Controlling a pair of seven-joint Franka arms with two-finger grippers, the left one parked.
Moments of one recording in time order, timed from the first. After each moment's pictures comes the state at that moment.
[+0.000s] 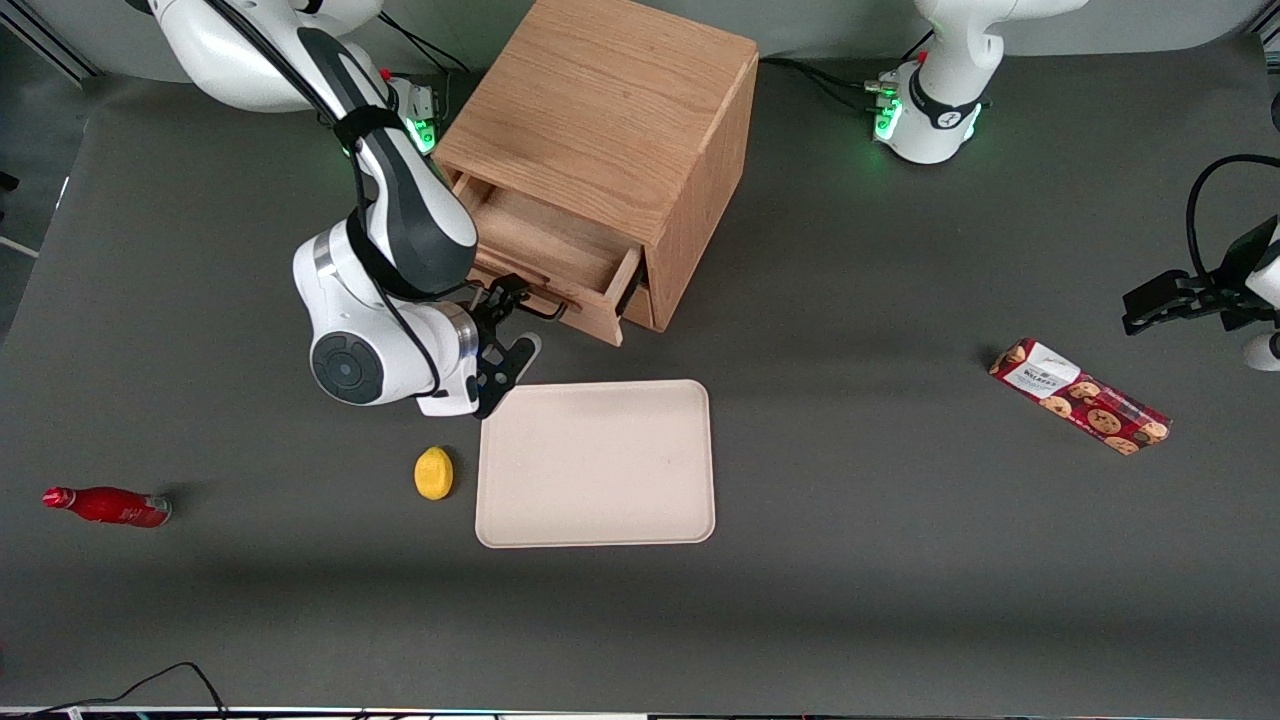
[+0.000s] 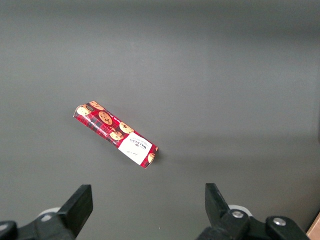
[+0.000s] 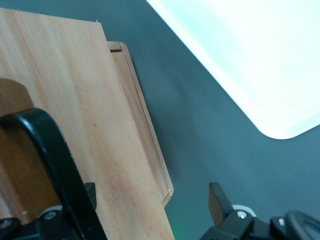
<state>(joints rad) 0.40 0.47 0.01 -1.56 0.35 1.61 -0.50</state>
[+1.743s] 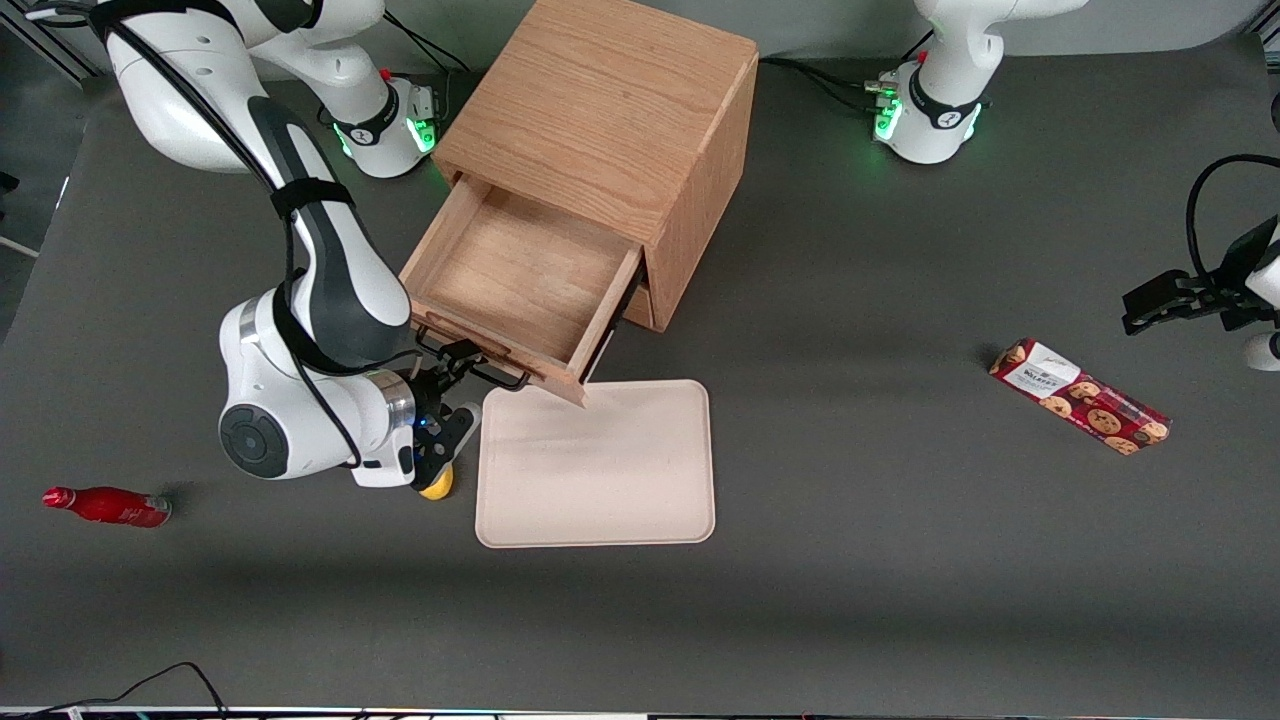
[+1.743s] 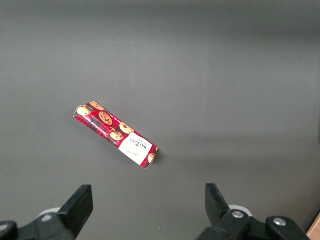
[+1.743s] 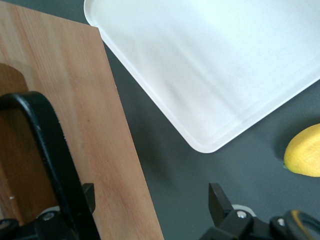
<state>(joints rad) 0.22 0.61 0.08 -1.36 0.30 1.60 -0.58</state>
